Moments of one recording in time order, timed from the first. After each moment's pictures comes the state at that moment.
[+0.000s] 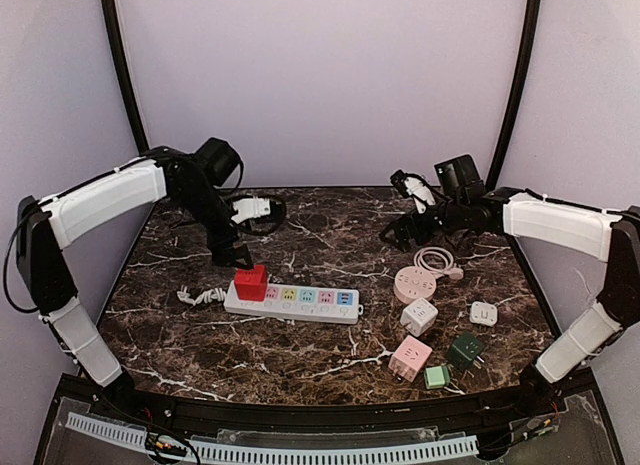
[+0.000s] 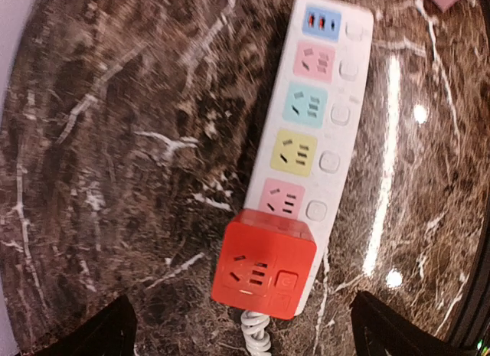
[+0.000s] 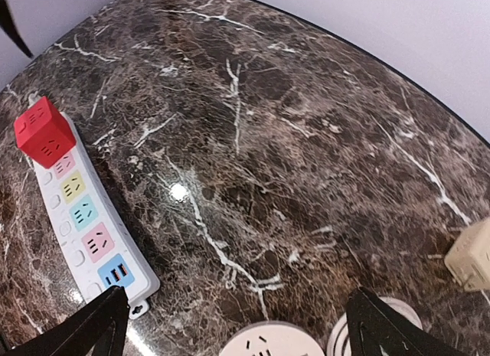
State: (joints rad) left arm -0.57 1.75 1.53 -1.07 0.20 0.85; right arm 0.52 1.52 1.09 -0.27 -0.29 -0.13
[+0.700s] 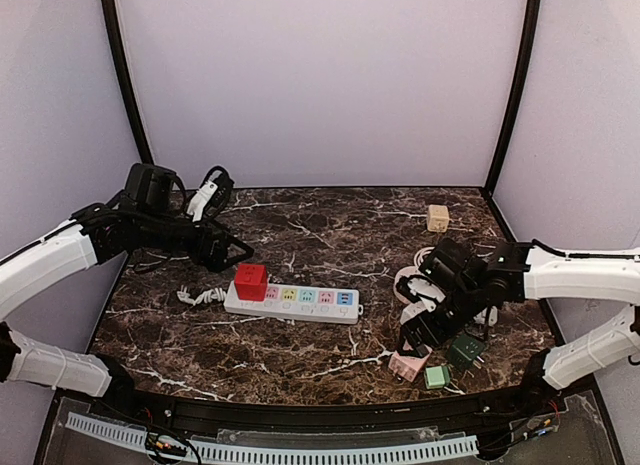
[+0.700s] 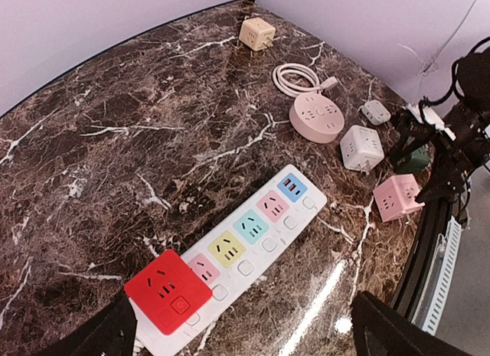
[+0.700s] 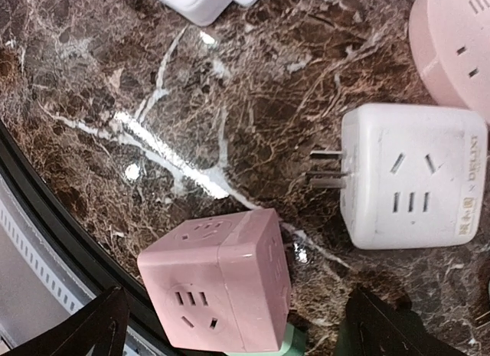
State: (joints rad) left arm -0.55 1.15 1.00 -0.50 0.38 0.02; right arm 0.92 1.23 0.79 -0.76 -0.14 0.35
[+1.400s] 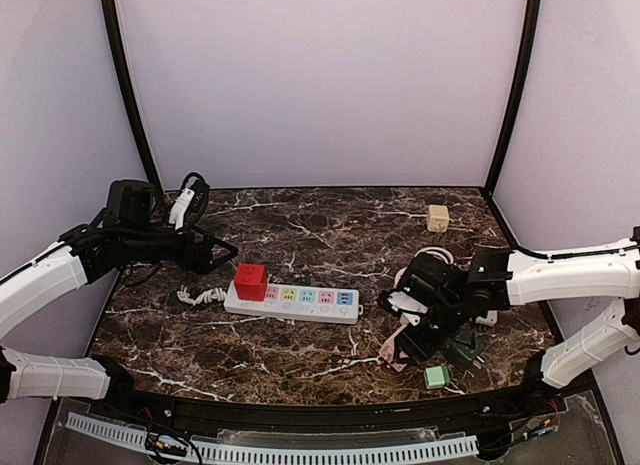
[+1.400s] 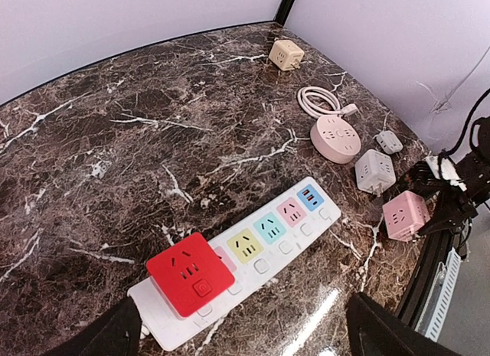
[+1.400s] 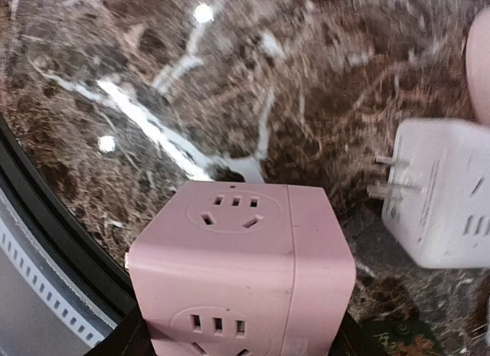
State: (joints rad) left arm -0.45 1.01 0.83 -0.39 0.41 -0.09; right arm 1.06 1.34 0.82 -0.77 -0.08 0.34
